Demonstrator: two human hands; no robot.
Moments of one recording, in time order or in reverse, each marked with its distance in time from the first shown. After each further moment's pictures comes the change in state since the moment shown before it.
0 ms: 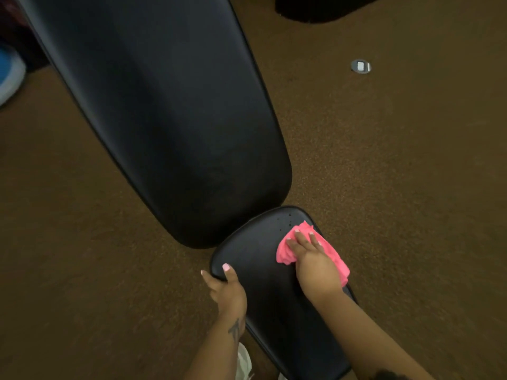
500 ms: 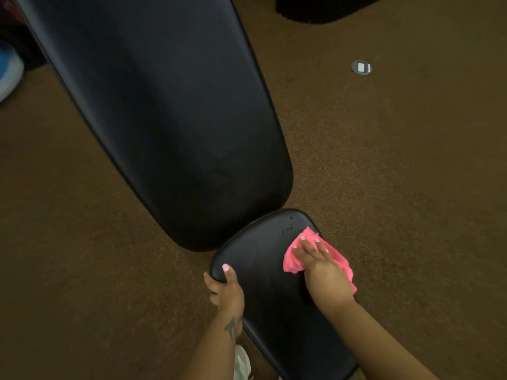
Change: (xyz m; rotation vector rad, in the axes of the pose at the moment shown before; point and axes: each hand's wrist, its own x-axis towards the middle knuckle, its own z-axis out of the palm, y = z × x) left_hand 0.012 0.002 -0.002 0.026 -0.066 -0.083; right_hand -0.003 0.018 0.004 -0.068 -0.107 0.037
